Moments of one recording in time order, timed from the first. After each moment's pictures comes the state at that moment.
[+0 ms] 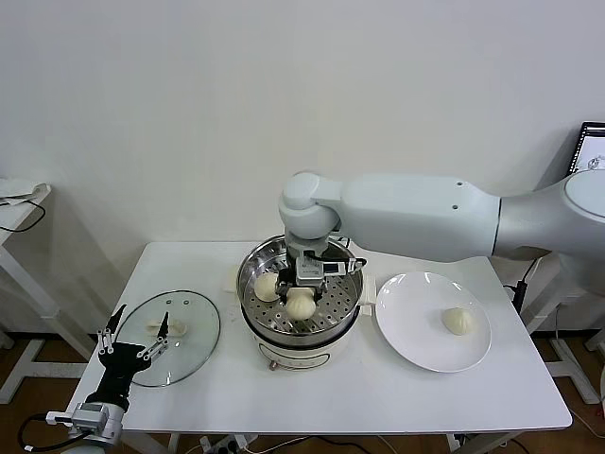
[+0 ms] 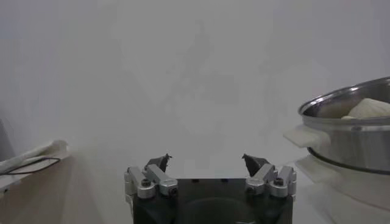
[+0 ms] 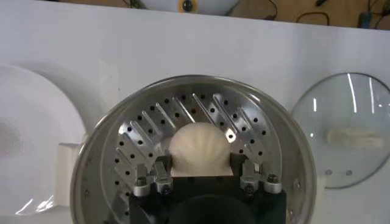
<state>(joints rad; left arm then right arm) 1.56 -1.42 -0.82 -1.99 0.03 -0.10 0.19 0.60 1.26 -1.32 1.45 -0.10 0.48 -1.20</state>
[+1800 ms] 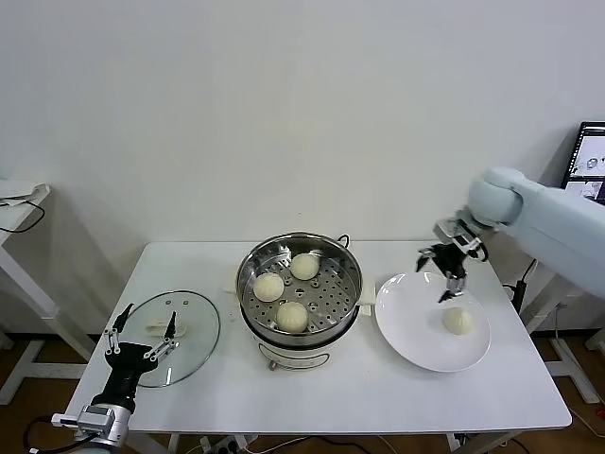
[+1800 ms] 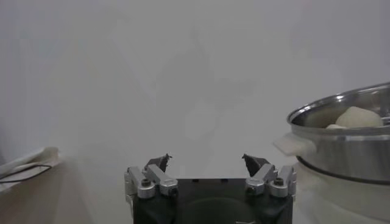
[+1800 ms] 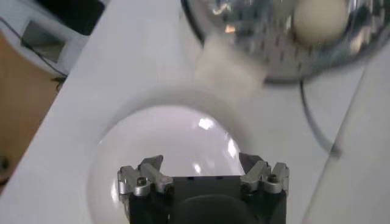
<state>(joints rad) 1.58 -1.43 -0.79 -2.02 0.04 -0.10 0.19 0.33 0.67 -1.03 1.21 0.03 -0.02 -1.28</state>
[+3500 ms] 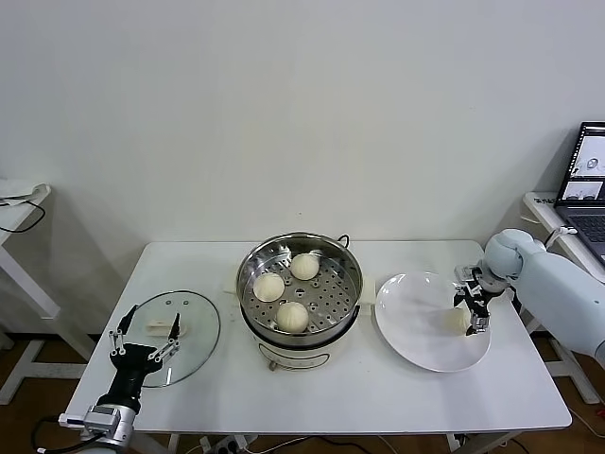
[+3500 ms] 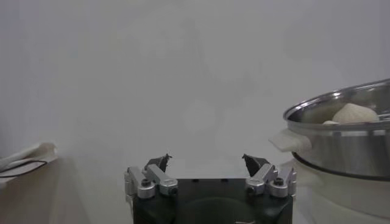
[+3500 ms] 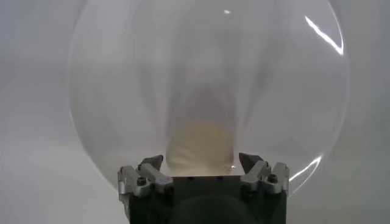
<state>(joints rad) 1.57 -1.44 -0.78 -2.01 0.05 -0.10 0.18 -0.07 0.77 -0.62 0.92 -0.31 -0.03 -1.23</state>
